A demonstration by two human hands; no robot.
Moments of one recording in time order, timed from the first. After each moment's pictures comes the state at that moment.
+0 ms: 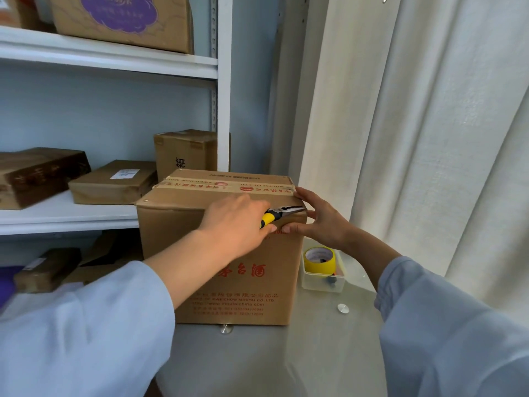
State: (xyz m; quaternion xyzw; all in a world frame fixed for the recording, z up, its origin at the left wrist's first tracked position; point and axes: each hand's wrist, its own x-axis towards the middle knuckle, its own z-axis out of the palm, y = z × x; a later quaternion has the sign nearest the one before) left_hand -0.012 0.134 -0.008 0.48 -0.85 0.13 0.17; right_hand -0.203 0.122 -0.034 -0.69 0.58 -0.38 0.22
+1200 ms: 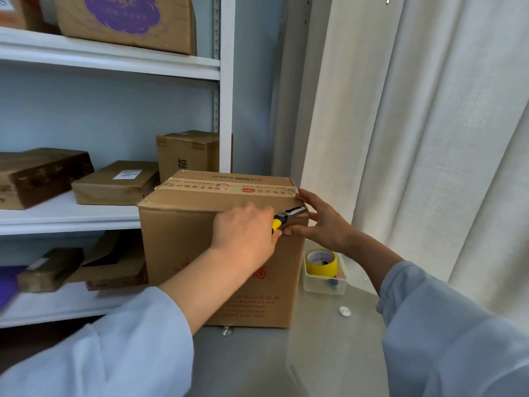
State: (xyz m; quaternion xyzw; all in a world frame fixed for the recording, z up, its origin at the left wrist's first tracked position) left_hand -0.029 0.147 -0.019 0.53 -0.82 0.13 0.18; right_hand -0.205 0.119 -0.037 -0.70 0.57 -0.38 0.21
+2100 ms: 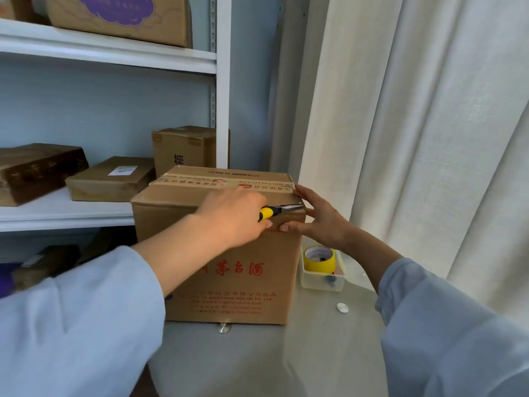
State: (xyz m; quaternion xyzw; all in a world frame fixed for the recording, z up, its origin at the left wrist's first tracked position) left_hand -0.013 0.125 0.003 0.48 -0.87 0.11 0.12; right_hand -0.208 0.114 -0.041 -0.69 0.57 -0.38 0.22
